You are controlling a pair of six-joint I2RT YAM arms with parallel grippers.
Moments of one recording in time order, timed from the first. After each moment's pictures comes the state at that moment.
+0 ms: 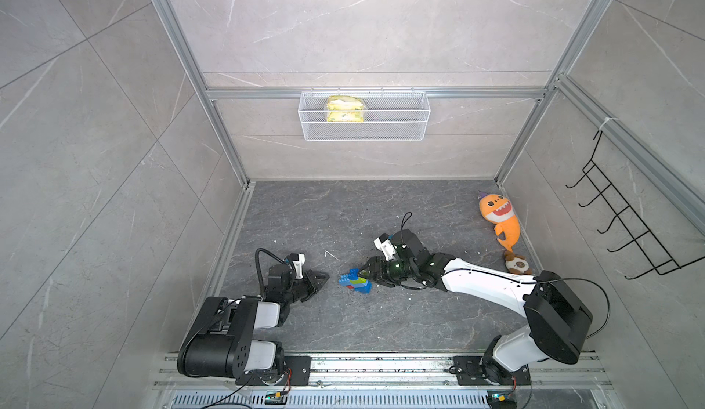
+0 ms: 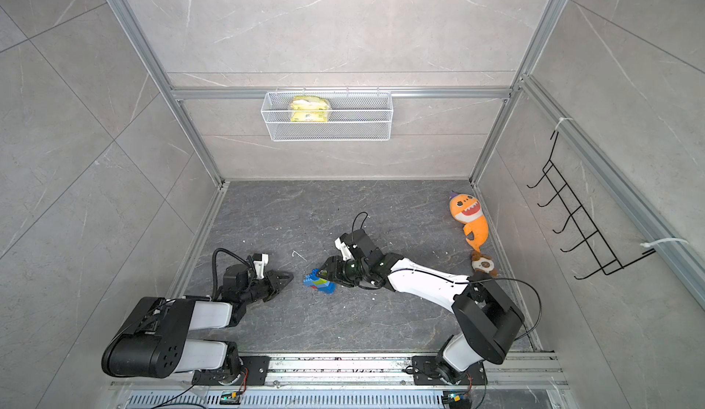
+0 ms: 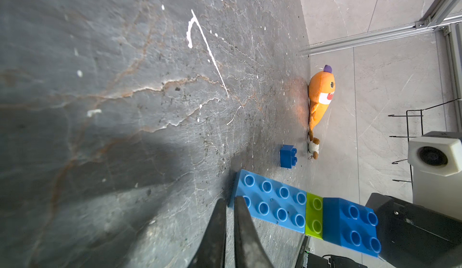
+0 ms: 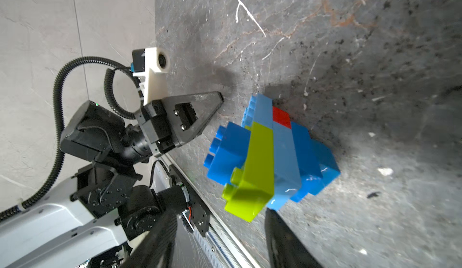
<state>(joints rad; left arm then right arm) -0.11 1.38 0.15 0.63 0.70 -0.82 0.80 1.55 0.92 -0.08 -0.48 0.96</state>
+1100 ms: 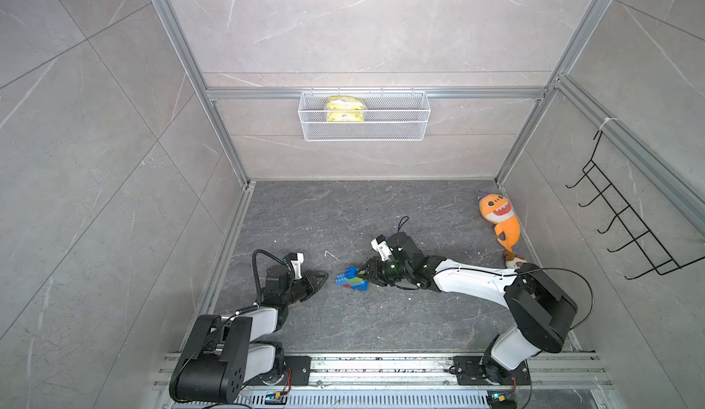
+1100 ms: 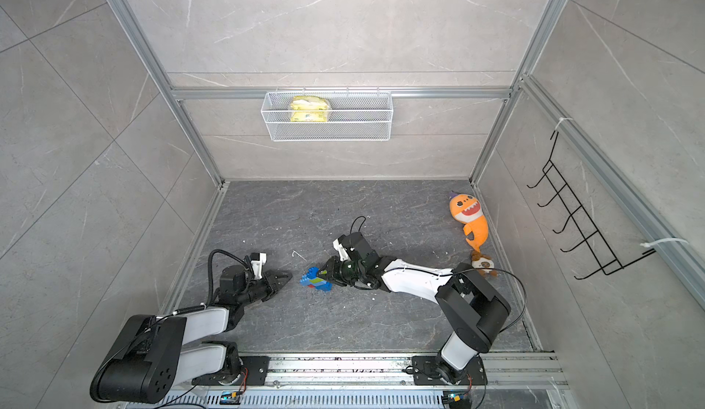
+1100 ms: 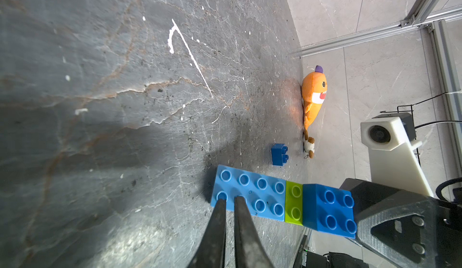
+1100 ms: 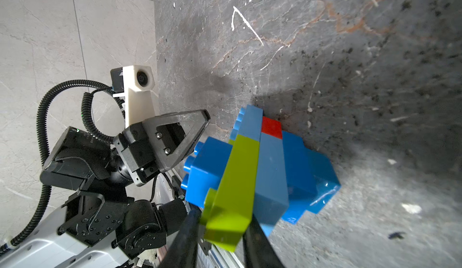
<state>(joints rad) -0.11 1.25 0.13 0.54 0.69 -0.82 0.80 1.64 0.89 0.07 -0.49 1.01</state>
